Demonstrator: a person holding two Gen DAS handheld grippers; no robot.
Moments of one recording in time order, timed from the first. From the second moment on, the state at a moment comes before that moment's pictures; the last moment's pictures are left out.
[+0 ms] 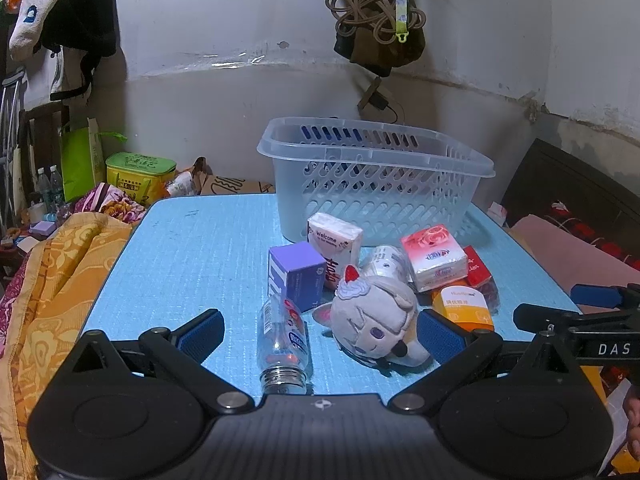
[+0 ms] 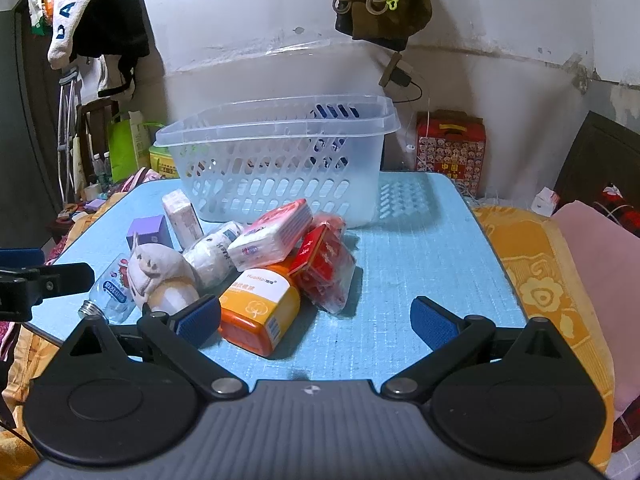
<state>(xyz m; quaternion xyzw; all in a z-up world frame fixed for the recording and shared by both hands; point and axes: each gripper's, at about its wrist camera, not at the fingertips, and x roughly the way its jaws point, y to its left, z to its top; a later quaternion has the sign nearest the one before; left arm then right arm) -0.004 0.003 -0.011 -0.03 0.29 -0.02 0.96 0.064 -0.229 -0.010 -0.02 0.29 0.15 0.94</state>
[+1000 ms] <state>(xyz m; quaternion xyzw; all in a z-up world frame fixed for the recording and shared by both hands) -0.006 0.003 -0.009 -0.03 0.28 -0.03 0.96 0.053 -0.226 -0.011 -0.05 0.22 0.15 0.96</state>
